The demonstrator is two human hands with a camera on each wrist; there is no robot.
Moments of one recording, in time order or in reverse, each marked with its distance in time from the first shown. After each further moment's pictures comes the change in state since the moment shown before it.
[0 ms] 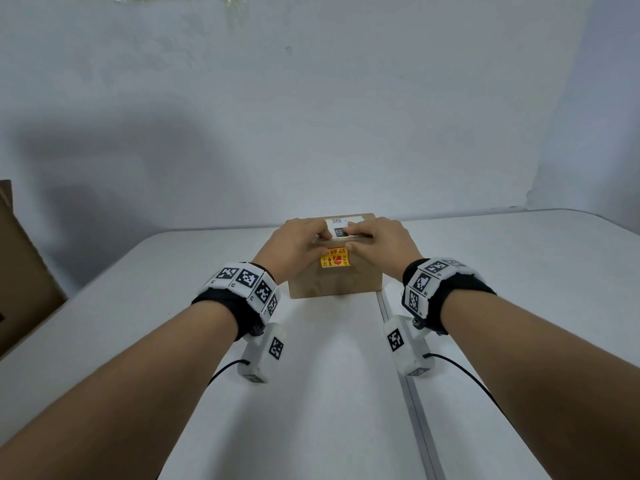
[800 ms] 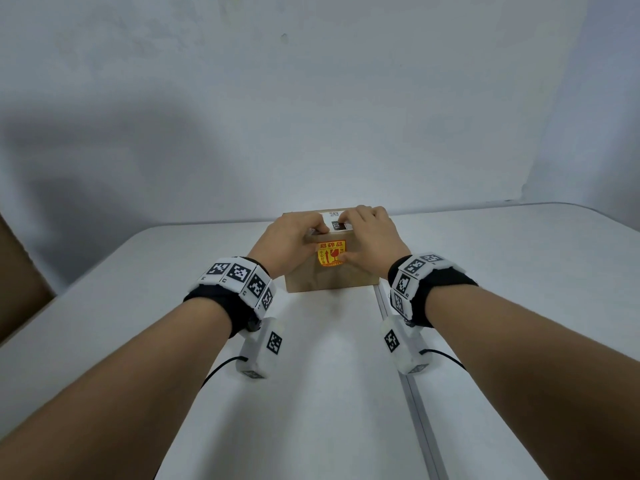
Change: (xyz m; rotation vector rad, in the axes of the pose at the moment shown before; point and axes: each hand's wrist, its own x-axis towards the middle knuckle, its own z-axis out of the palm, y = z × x) left_hand -0.001 -0.002 0.000 -0.060 0.015 -0.017; right_hand 0.010 0.004 0.022 -0.361 0.021 -0.117
